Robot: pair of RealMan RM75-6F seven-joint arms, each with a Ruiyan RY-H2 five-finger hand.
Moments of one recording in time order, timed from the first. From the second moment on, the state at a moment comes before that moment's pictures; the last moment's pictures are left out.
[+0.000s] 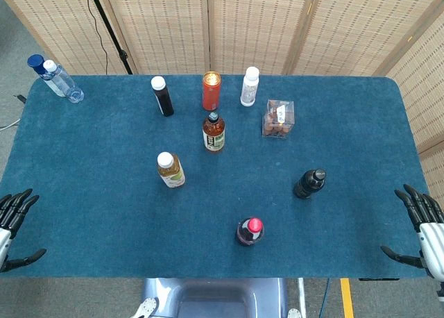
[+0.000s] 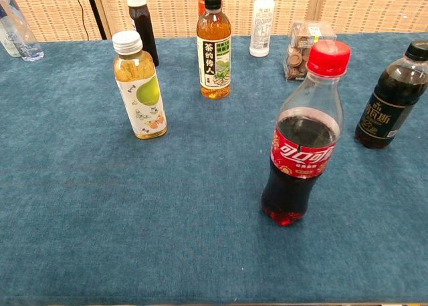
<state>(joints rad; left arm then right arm) -0.02 -0.99 0.07 -1.59 1.75 1.61 -0.21 0.04 -0.84 0.03 -1.81 -1.58 1.45 0.28</state>
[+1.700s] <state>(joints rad) -0.04 -0.99 0.05 -1.61 1.68 1.58 -0.19 0.49 -1.35 0.07 -1.21 -1.60 1.09 0.88</state>
